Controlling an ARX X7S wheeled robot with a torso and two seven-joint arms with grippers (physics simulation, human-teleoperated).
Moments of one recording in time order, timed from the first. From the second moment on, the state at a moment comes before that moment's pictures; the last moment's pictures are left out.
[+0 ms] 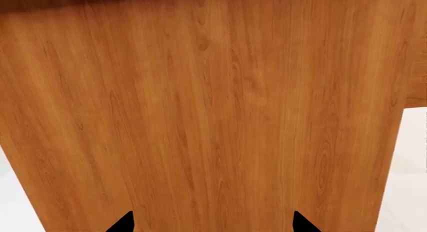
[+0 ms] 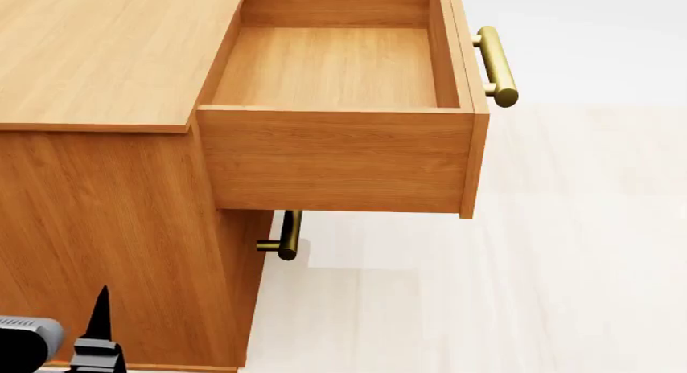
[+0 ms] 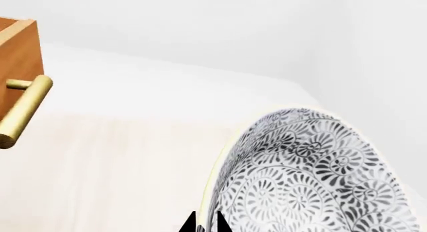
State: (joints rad) left arm -0.16 -0.52 0.22 0.66 -0.60 -0.69 -0.56; right arm 1.17 0.99 -0.08 -0.21 1.33 1.50 0.66
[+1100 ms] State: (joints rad) left arm -0.17 -0.55 0.18 0.69 -0.66 -0.72 -0.58; right arm 2.23 0.66 -0.84 0.24 1.22 1.43 0.47
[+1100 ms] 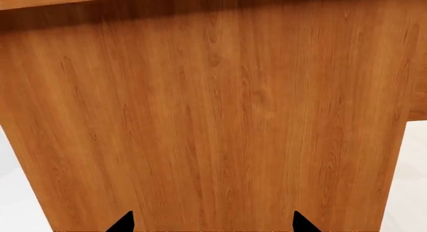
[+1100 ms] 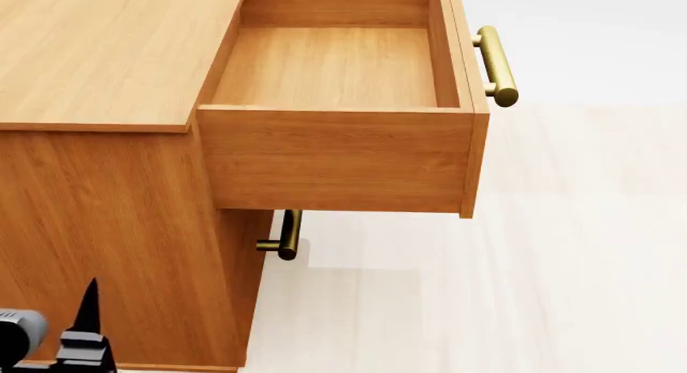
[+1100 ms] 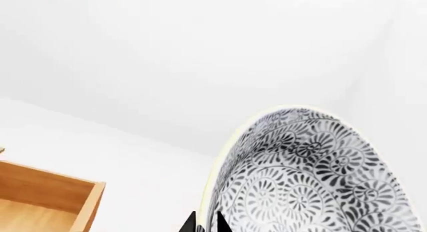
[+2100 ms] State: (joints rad) left arm -0.11 -0.55 0.17 0.56 -0.61 -0.57 -0.49; right arm 2.35 0.02 -1.24 0.93 0.90 0.88 -0.13
